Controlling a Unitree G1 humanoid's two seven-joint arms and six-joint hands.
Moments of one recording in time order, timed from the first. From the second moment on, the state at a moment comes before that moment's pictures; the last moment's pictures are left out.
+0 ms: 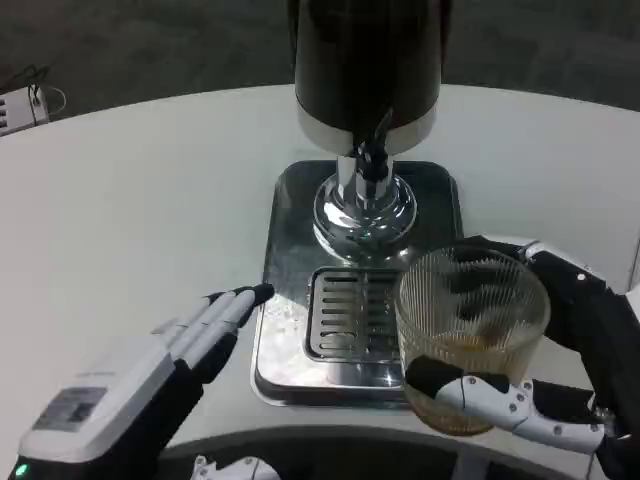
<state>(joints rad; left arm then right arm) 0.19 0.54 0.13 -0.50 0.47 -0.28 -0.23 0.15 -0.17 0.07 -0.74 -0.26 0.07 0.04</state>
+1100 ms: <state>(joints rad) 0.31 0.54 0.18 -0.64 0.49 -0.26 -0.27 0.25 -0.19 0.05 -0.84 -0.25 0.01 0.09</state>
